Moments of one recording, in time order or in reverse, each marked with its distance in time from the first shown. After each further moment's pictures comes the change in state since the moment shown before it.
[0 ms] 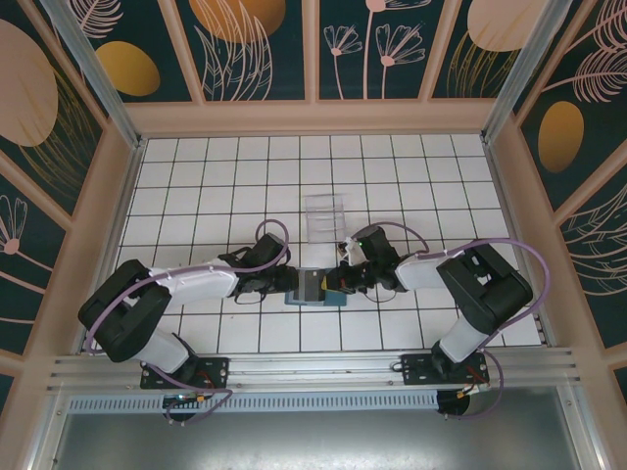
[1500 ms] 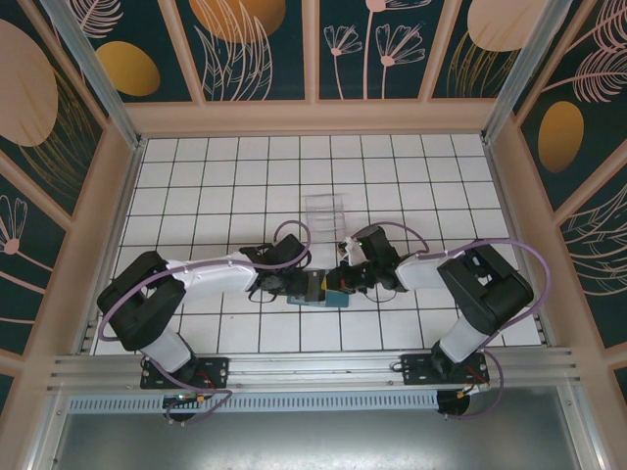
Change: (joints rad) left arm -0.108 0.112 0.168 -0.203 -0.098 0.042; right arm 0.000 -0.012 0.000 -0.010 0.003 0.001
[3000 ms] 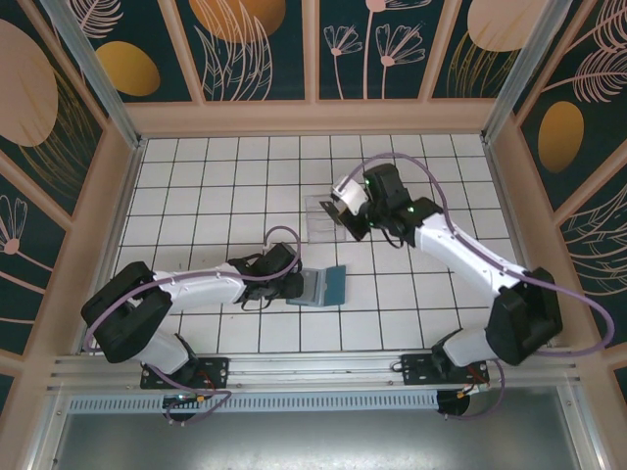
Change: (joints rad) left arm -0.006 -0.105 -0.142 0.143 -0.051 -0.042; right arm -0.061 -0.165 0.609 -0.683 0.512 -1.155
